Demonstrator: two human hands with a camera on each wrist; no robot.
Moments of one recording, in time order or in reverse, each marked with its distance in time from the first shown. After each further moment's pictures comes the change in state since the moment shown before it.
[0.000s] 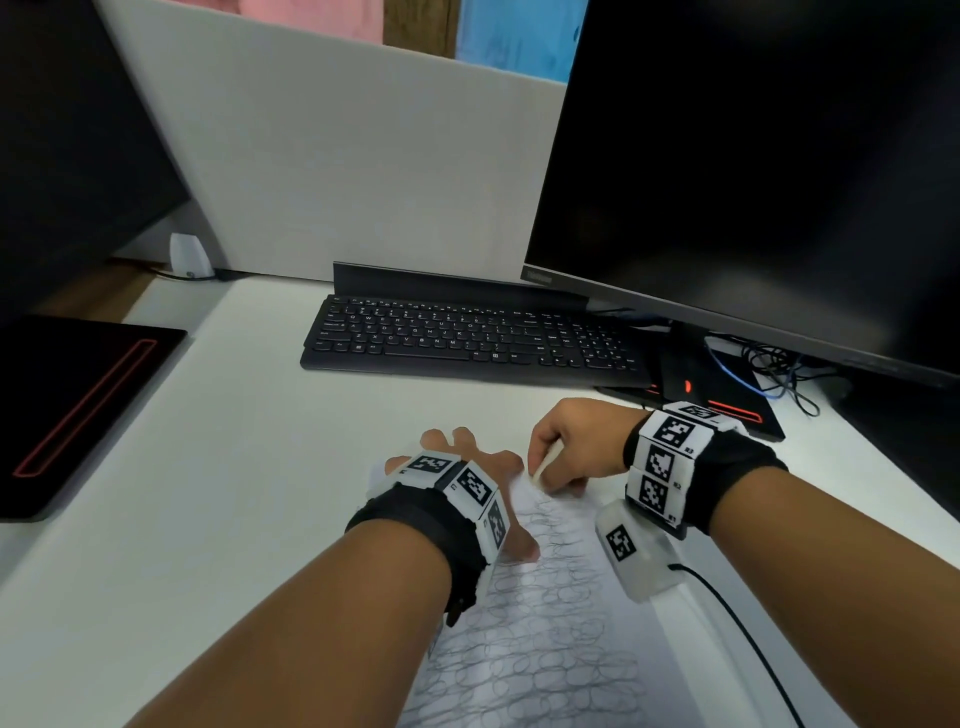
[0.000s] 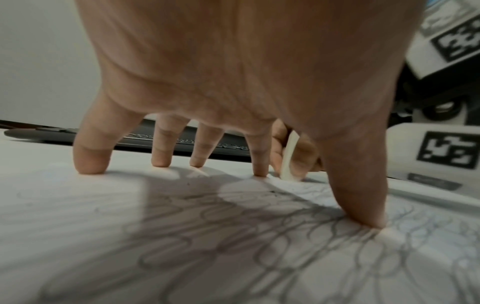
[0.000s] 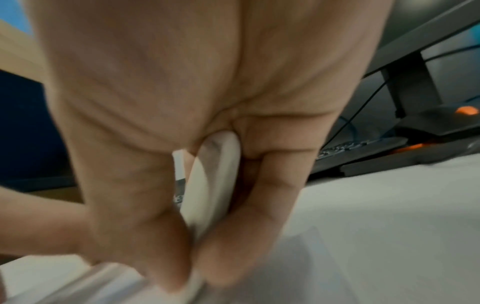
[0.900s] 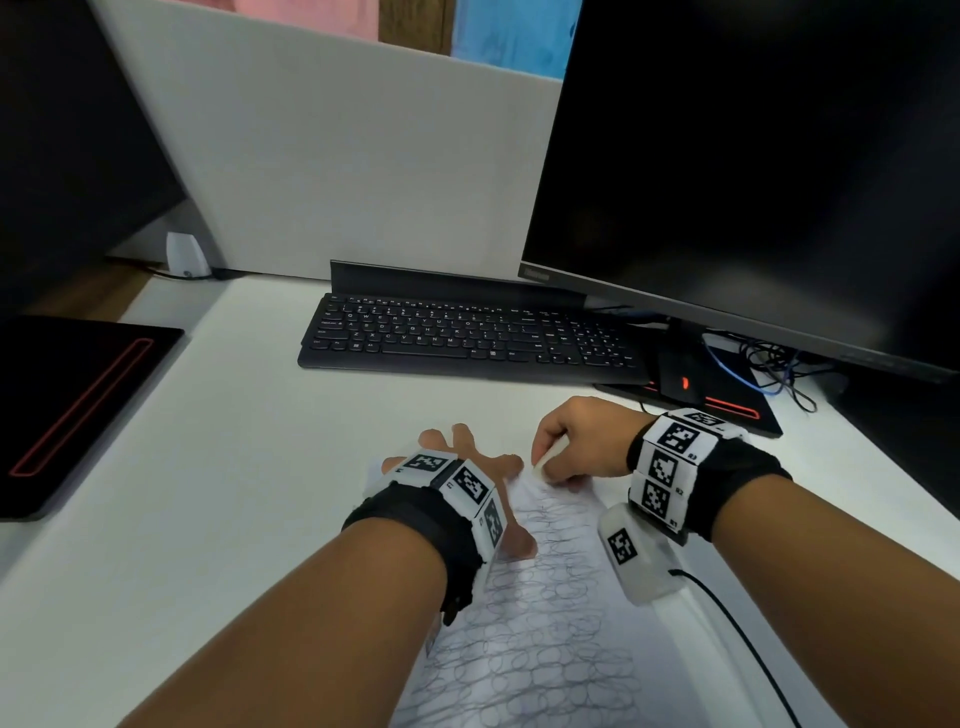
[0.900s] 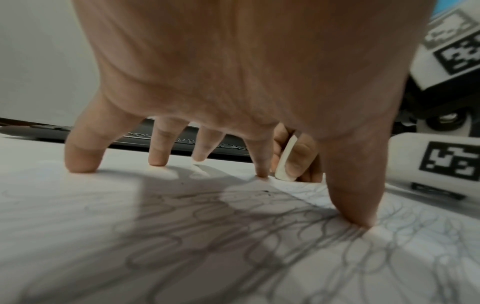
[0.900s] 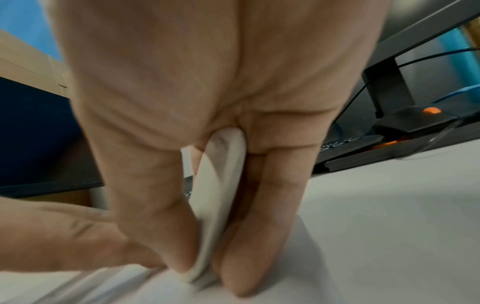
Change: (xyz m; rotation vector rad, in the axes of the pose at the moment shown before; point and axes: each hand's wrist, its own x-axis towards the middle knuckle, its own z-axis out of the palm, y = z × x) left_hand -0.007 0.003 -0.004 -0.002 -0.021 0.014; right_hand -0.002 0.007 0.004 0.048 0.067 0.037
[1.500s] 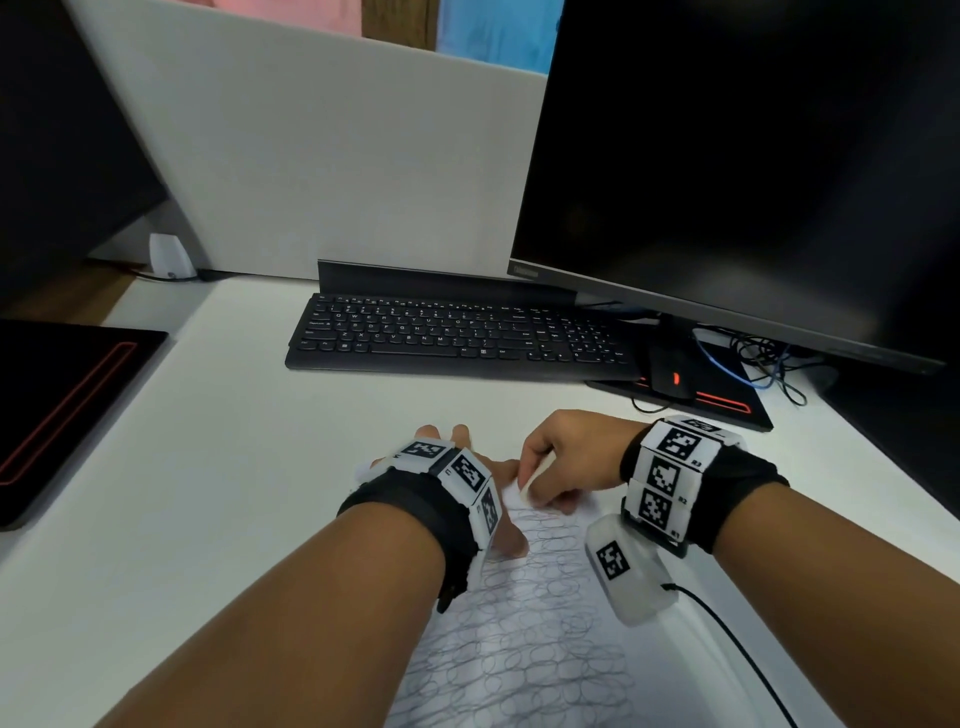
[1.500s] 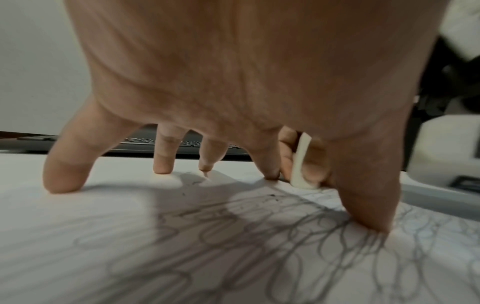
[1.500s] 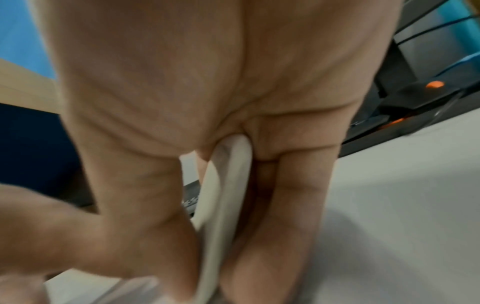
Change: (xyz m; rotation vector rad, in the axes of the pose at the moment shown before) left_hand 0.007 -0.001 -0.007 0.041 -0.088 0.019; right_hand -0.009 -0.004 0.005 0.076 -0.120 0.006
